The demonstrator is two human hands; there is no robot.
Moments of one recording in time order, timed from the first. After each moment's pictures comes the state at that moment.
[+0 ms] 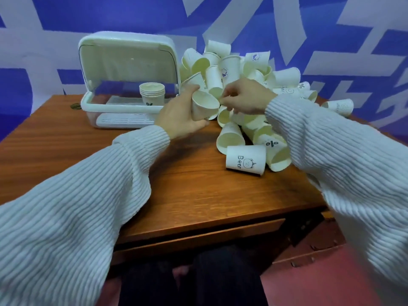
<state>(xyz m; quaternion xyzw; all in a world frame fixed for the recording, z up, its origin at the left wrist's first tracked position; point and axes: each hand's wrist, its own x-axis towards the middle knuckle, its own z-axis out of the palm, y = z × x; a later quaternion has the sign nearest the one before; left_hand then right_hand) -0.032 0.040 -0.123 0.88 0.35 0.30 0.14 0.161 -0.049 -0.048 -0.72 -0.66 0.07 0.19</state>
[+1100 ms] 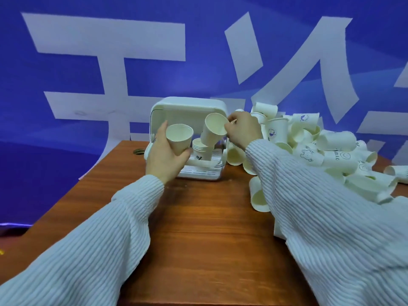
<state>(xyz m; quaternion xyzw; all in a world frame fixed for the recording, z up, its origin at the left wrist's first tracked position) -0.154 0.079 -0.106 0.68 0.51 0.50 0.16 0.068 0.078 -0.033 -0.70 -0.60 -0.03 0.39</state>
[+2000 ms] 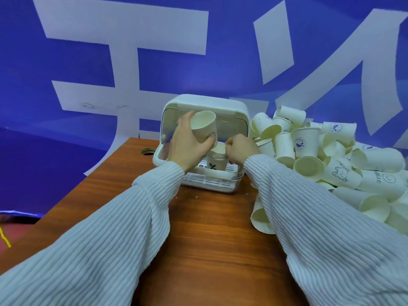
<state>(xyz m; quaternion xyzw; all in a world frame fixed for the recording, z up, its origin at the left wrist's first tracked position) -0.127 0.142 -0.087 0.69 0.46 0.54 0.17 0.045 0.148 -0.078 -0.74 -0.63 0.06 0.22</state>
